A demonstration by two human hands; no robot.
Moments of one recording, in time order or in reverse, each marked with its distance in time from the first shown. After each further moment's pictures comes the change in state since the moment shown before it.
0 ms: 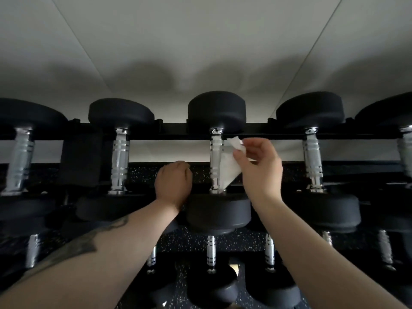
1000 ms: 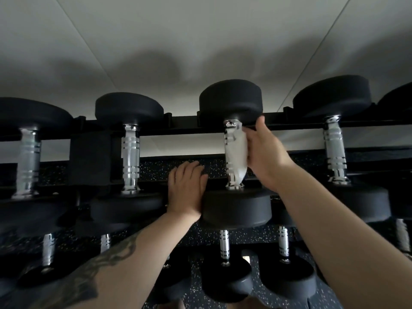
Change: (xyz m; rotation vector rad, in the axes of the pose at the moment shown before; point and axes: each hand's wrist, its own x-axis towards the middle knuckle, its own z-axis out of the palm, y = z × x) left_hand -0.027 -0.016 0.013 0.132 -0.040 0.129; right_hand 0.036 0.000 0.029 0.477 -0.496 0.564
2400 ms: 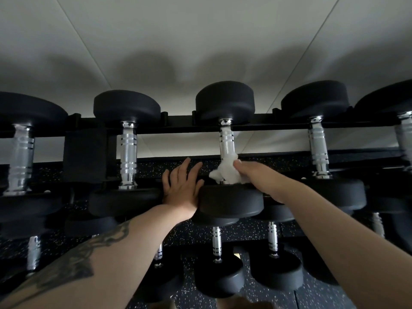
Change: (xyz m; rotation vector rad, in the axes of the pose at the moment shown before) left_hand -0.012 0.002 -0.011 -0.034 -0.197 -0.055; right_hand -0.038 0.020 -0.016 -0.874 -0.014 0.126
